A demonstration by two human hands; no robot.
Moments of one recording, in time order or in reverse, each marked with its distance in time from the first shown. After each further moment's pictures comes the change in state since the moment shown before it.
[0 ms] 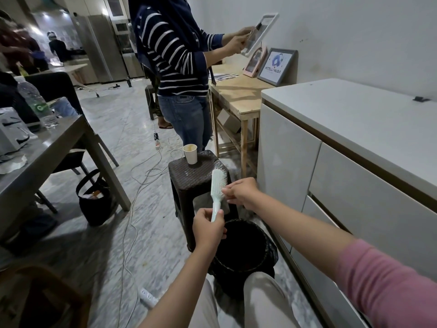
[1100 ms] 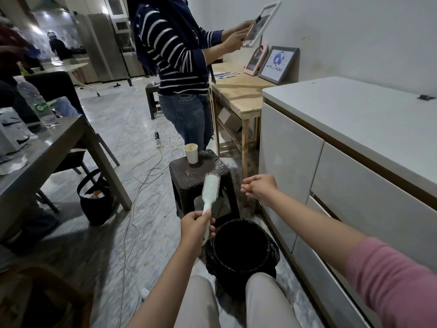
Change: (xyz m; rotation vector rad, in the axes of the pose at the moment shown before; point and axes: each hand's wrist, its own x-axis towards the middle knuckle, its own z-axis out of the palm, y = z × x) left_hand 0.017 0.010 -0.031 -0.181 -0.127 -0.280; right_hand 0.023 0.005 -0.042 0.053 0.123 -0.006
